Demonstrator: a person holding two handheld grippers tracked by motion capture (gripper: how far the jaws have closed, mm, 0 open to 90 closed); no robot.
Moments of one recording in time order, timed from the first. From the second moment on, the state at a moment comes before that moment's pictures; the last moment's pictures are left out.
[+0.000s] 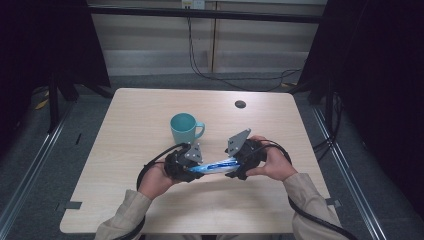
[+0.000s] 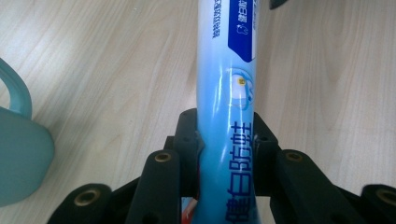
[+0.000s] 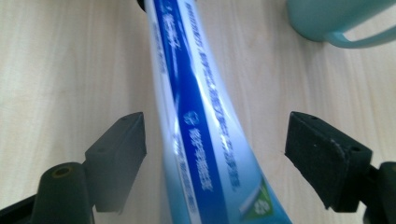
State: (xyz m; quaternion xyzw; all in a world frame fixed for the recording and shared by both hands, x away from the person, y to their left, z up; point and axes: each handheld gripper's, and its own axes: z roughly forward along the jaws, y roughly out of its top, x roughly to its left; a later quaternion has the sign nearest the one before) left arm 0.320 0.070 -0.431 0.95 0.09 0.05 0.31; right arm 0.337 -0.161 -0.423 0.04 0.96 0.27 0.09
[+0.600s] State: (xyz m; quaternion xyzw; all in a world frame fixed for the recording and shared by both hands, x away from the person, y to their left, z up) left arm 0.323 0.072 -0.429 0.94 0.09 0.03 0.32; right arm 0.337 -0.158 -0.435 0.02 0.97 0.23 0.07
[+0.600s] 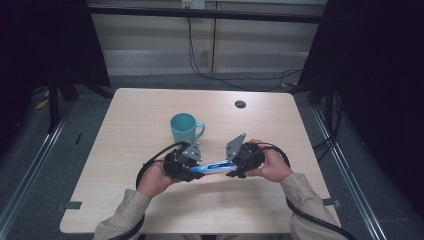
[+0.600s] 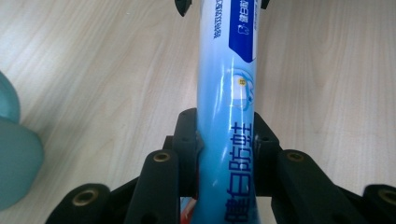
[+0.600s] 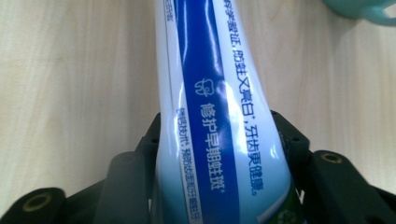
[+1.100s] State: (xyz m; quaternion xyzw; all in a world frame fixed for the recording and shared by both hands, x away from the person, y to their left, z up) left arm 0.329 0.077 -0.428 0.95 0.08 0.04 0.31; right arm 0.332 -0.147 -0.406 0.07 0.96 0.27 0.07
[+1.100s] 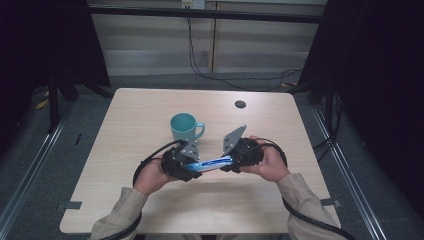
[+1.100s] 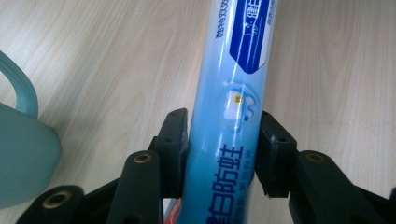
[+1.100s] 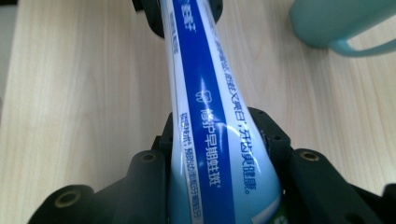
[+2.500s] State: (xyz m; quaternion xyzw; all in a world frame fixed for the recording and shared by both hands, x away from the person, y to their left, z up) left arm 0.331 0.060 -0.408 0.94 0.07 0.06 0.33; right arm 0.334 -0.128 -0.389 0.05 0.95 0.29 0.05
